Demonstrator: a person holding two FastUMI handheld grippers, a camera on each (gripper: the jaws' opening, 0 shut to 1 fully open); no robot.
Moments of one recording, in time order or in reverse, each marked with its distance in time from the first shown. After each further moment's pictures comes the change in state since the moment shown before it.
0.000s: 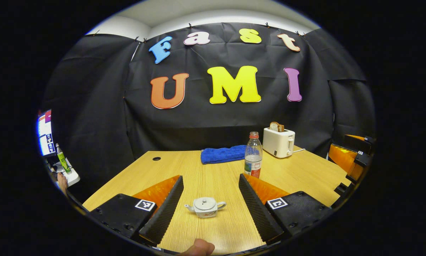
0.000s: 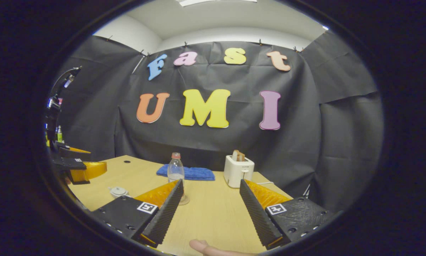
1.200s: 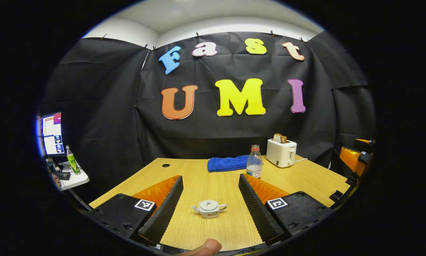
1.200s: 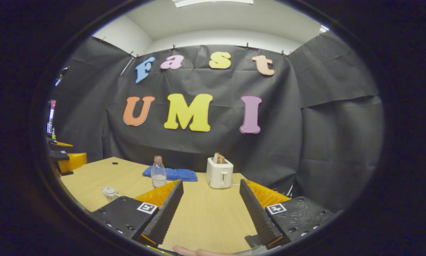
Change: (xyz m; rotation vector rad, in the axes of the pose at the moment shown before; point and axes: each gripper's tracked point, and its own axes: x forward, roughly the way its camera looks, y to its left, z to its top) left arm -0.035 0.002 0.026 0.004 -0.078 0.072; right arm -0.031 -0.041 0.022 -0.001 -0.044 -0.075
